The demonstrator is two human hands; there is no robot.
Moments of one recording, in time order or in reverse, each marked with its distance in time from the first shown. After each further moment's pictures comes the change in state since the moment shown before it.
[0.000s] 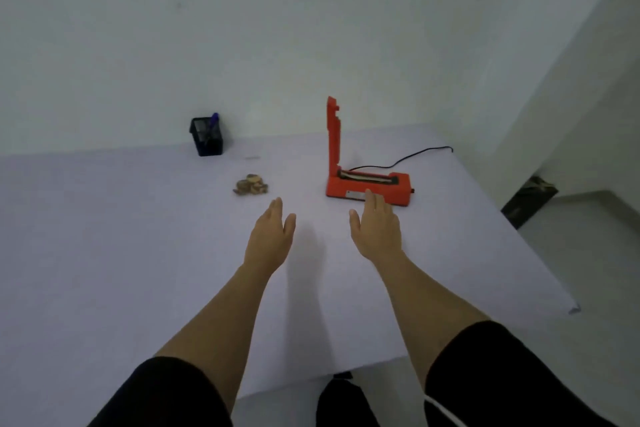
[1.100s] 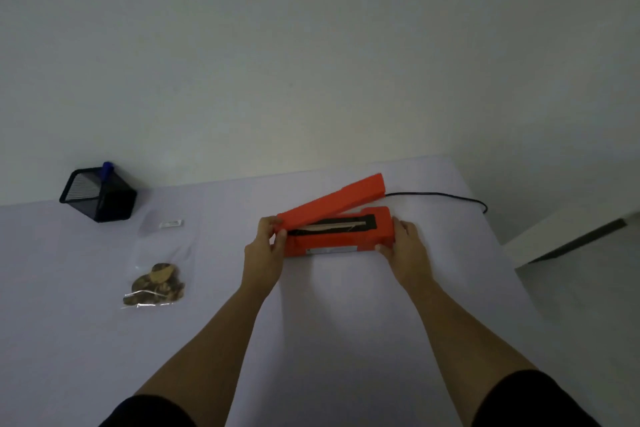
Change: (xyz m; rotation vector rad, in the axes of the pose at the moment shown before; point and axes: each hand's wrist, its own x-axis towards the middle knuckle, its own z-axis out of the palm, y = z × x) left_hand 0.300 0.070 0.162 -0.274 0.049 -0.253; right_hand 0.306 0.211 0.079 0.287 -0.273 0.159
